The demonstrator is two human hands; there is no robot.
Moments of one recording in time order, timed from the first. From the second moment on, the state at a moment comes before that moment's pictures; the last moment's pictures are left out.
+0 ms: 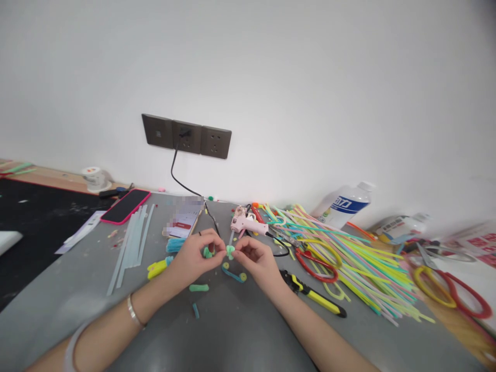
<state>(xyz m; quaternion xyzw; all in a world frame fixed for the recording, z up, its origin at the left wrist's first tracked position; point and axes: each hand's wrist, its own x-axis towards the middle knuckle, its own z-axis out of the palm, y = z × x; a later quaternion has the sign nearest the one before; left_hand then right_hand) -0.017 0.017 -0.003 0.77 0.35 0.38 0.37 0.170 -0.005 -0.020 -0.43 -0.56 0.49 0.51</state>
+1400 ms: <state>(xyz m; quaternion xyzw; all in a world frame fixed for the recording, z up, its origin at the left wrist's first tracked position) -0.017 0.017 0.000 0.77 0.32 0.40 0.38 0.173 -0.004 -0.021 -0.41 -0.54 0.54 0.49</state>
